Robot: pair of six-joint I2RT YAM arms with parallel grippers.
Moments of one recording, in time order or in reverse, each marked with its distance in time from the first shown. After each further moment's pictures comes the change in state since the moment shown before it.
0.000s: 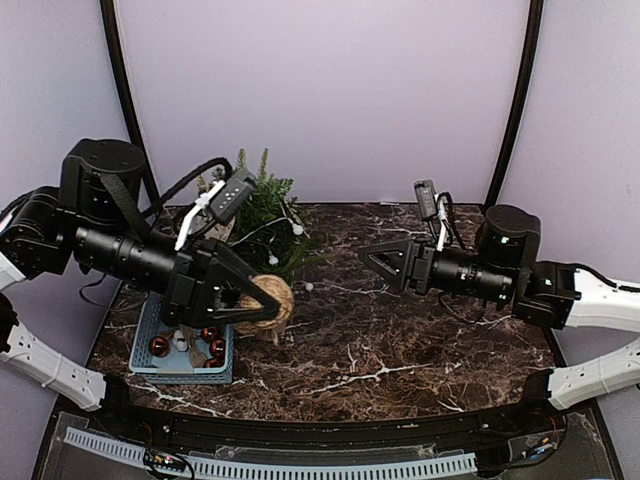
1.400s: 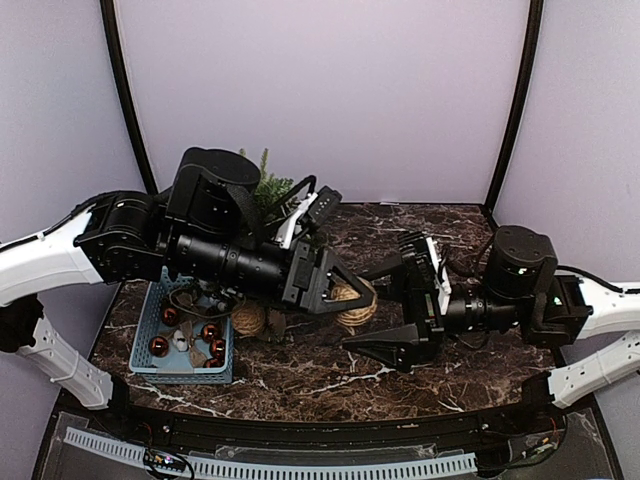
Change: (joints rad) left arm -0.010 0.322 0.100 0.192 -0.039 -0.386; right arm 0.271 -0.015 0.034 -0.001 -0.174 -0.592
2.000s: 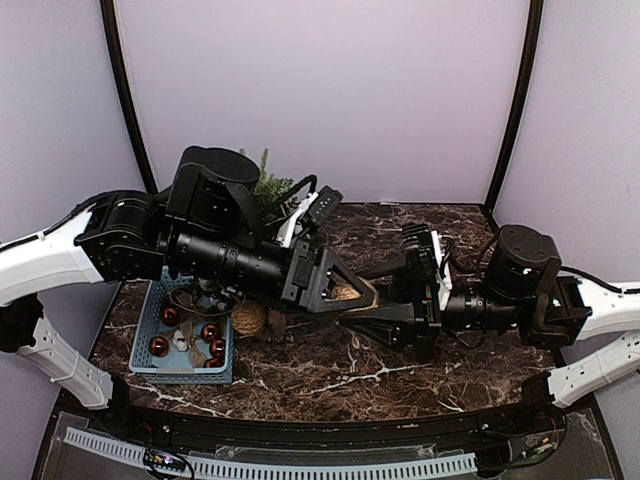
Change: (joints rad) left arm 0.001 0.000 0.000 0.010 0.029 -0.012; right arm 0.018 0.012 0.000 0.061 0.073 -0.037
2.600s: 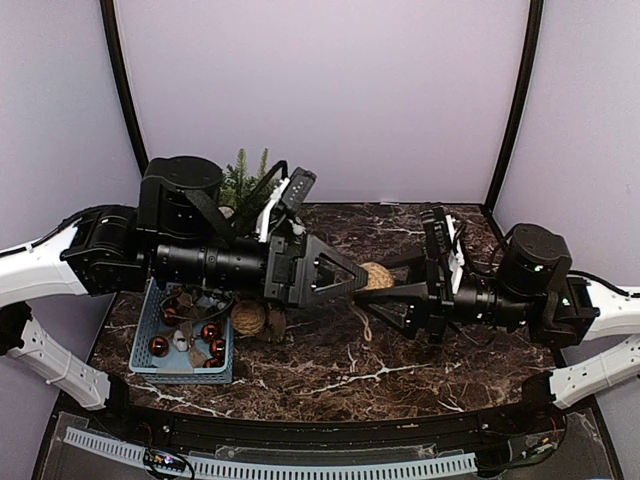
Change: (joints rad) left arm 0.002 -0.108 -0.154 0.177 -0.117 0.101; right arm -0.041 -0.064 -0.034 -0.018 0.071 0.196
